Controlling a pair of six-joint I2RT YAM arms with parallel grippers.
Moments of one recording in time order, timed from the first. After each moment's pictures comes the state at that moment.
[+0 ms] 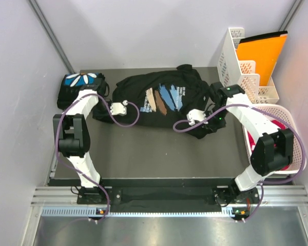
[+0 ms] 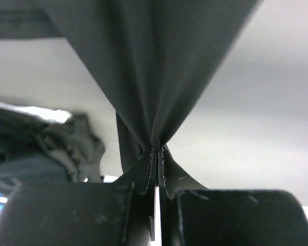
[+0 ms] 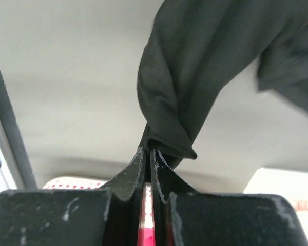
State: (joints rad) left arm -0.03 1.86 1.45 -0.97 -0.01 1.46; right arm 0.34 1.60 1.41 -1.33 -0.22 -1.37
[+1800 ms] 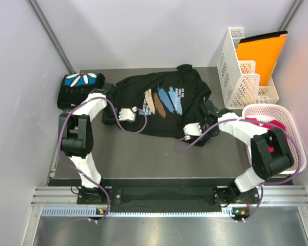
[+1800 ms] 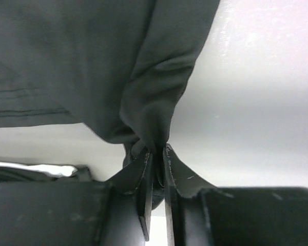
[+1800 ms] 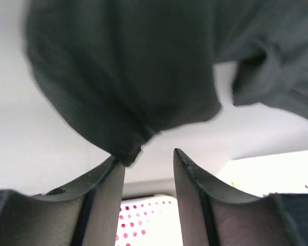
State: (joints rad) left arm -0.13 1.86 1.39 -0.94 0.06 1.49; right arm 0.42 1.55 0.96 -0.72 0.08 -1.40
